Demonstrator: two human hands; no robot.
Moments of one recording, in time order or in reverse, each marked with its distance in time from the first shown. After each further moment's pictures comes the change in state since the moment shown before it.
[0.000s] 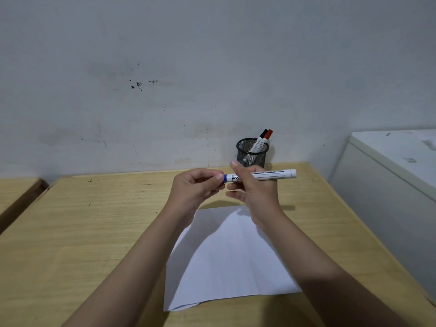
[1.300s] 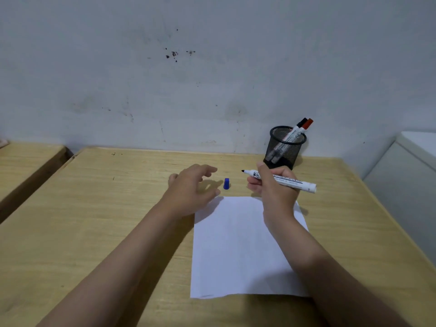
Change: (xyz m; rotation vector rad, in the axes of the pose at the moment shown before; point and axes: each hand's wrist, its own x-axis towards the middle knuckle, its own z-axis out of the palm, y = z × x) left_hand 0.006 -0.029 -0.091 1.101 -0.029 0.150; right_hand 0.015 0.053 0.019 -0.039 0.240 -0.121
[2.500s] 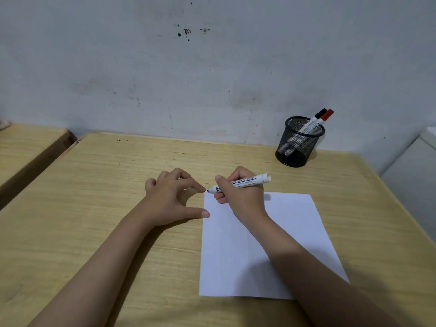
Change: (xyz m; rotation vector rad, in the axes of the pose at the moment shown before) left_hand -0.034 -0.050 -0.018 0.167 -0.090 -0.042; right_hand -0.025 0.050 0.031 -0.375 -0.421 0.088
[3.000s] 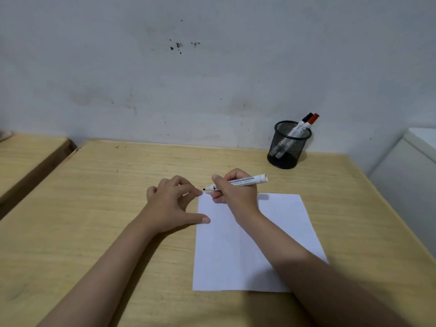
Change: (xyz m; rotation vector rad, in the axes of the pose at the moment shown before) left_hand -0.007 0.014 0.007 -0.028 0.054 -0.011; right_hand -0.002 -0.013 -0.004 0.112 0.031 0.093
